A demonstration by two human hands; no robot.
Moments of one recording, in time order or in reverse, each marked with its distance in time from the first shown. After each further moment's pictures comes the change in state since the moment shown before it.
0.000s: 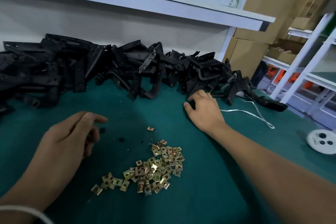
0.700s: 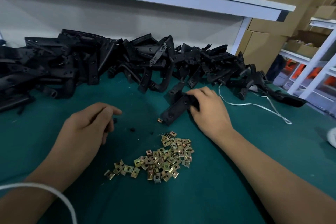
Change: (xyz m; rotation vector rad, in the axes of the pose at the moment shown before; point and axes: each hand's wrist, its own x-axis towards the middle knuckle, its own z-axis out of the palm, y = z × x) left_hand -0.013 0.018 0.018 0.076 0.042 0.067; right_hand -0.037 -0.035 -0.012 0.074 0.080 -0.160
